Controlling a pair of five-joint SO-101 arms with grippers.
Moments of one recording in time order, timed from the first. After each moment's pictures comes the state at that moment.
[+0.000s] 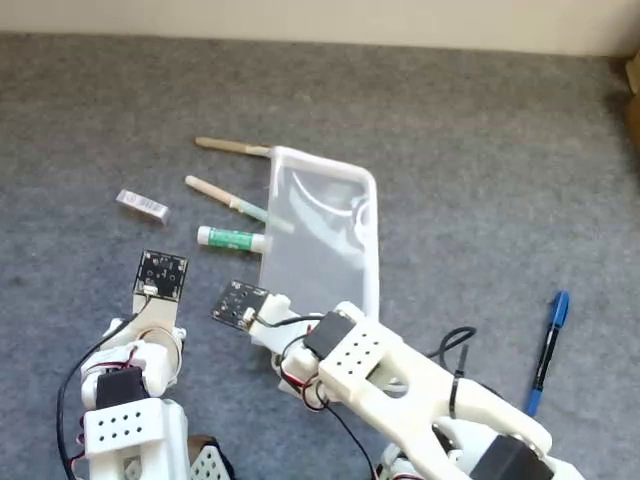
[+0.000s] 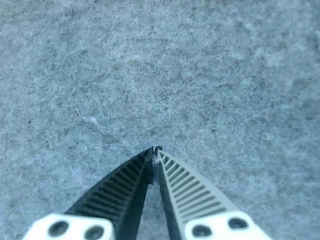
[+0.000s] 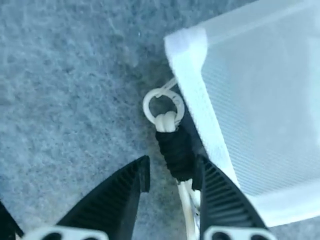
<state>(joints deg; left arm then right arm) -20.9 -82.3 95.7 54.9 -17.9 -51.7 -26.6 55.5 58.9 18.9</state>
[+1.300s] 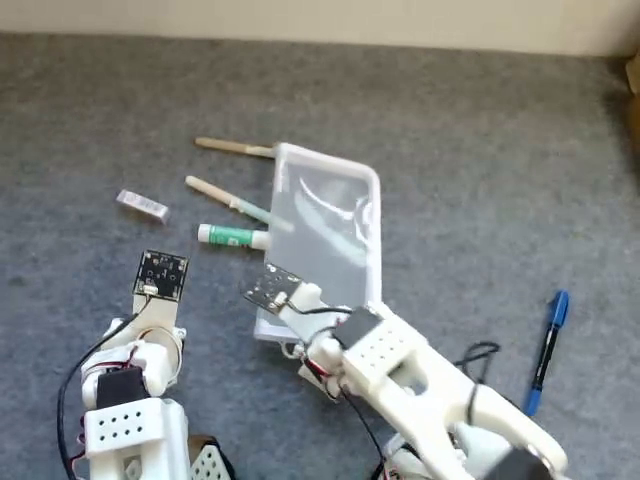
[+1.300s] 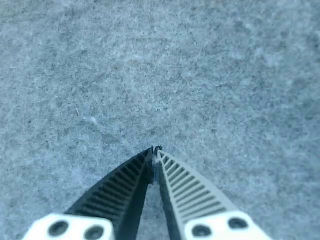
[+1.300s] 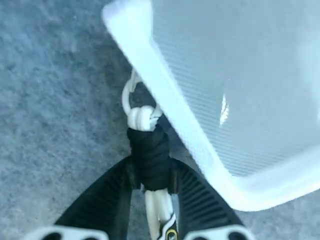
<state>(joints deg) -20.9 -82.3 95.7 54.9 -17.9 -44.4 -33.1 62.6 56.0 18.8</state>
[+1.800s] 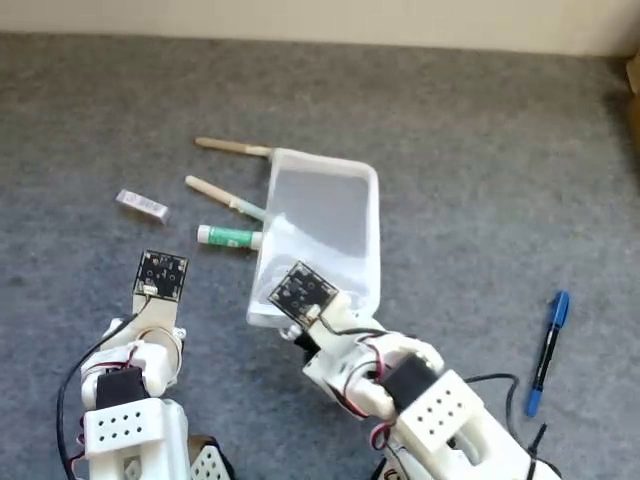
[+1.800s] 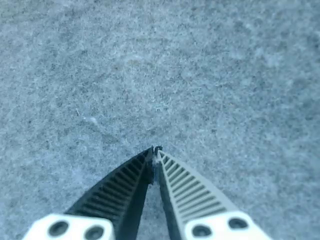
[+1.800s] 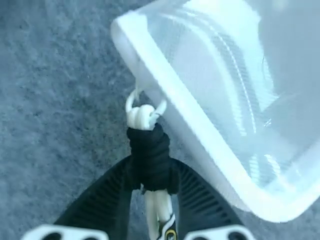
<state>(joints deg) -20.9 -82.3 95.7 54.9 -17.9 -44.2 -65.2 74.0 56.0 13.8</state>
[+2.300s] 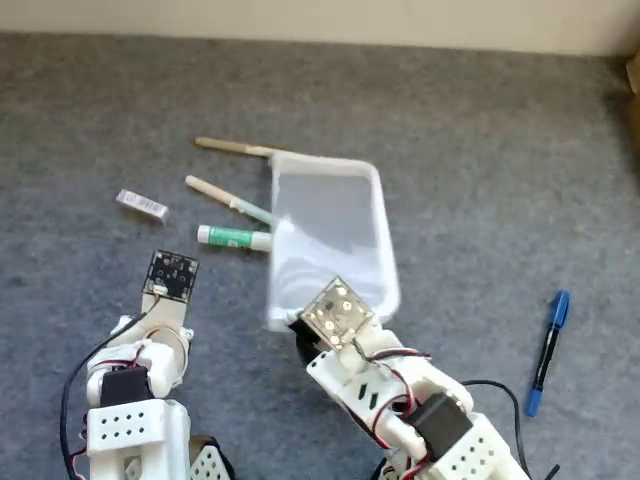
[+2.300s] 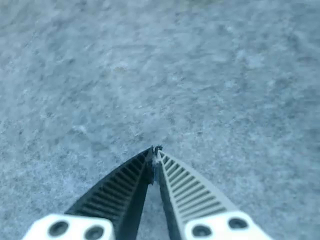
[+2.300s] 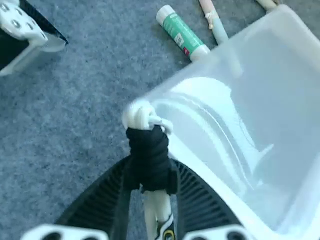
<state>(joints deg) -17.5 -82.3 95.7 54.9 -17.9 -44.2 -95.0 84.1 56.0 10.6</state>
